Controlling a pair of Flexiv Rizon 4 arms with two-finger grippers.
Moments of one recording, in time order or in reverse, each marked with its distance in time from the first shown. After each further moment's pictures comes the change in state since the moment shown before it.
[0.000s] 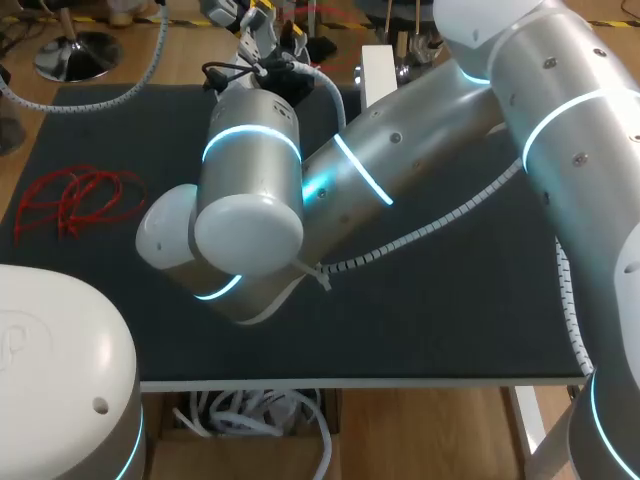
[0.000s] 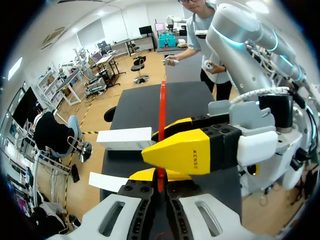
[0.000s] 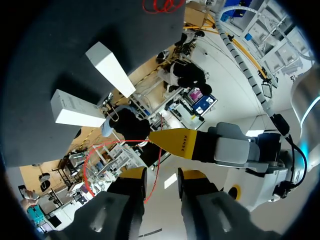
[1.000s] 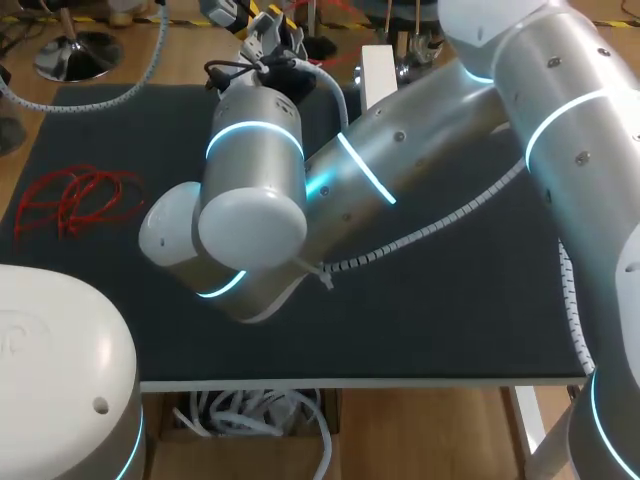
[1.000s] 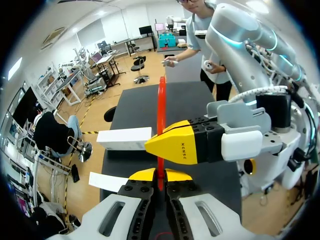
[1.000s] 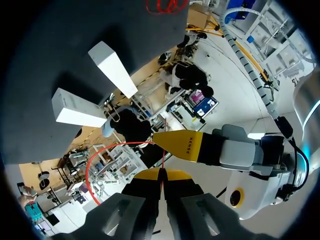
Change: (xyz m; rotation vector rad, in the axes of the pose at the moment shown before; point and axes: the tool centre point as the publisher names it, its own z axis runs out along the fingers) left arm 0.000 0.000 0.000 0.000 0.000 0.000; right arm 0.003 0.002 0.005 -0.014 0.008 -0.022
